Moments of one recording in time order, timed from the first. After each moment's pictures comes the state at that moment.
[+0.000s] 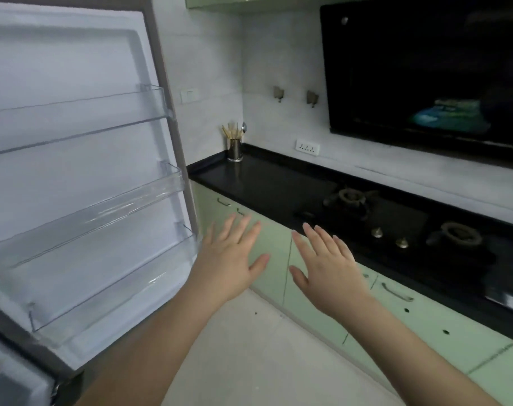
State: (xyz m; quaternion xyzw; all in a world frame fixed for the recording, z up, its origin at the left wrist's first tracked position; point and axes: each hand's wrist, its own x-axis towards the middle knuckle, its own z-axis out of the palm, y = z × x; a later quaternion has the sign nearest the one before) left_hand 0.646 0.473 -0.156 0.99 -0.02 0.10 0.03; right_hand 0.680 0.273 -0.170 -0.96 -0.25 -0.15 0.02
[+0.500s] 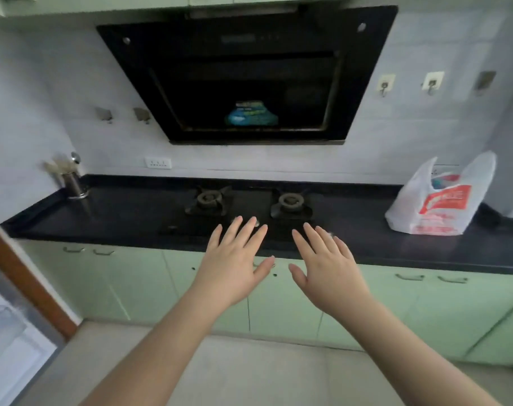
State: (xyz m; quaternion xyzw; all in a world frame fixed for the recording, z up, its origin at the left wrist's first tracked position) left_hand 0.653 0.198 -0.144 0.95 -0.30 0.10 0.02; right_hand 0.587 0.016 -0.161 -0.99 0.03 -0.17 -0.01
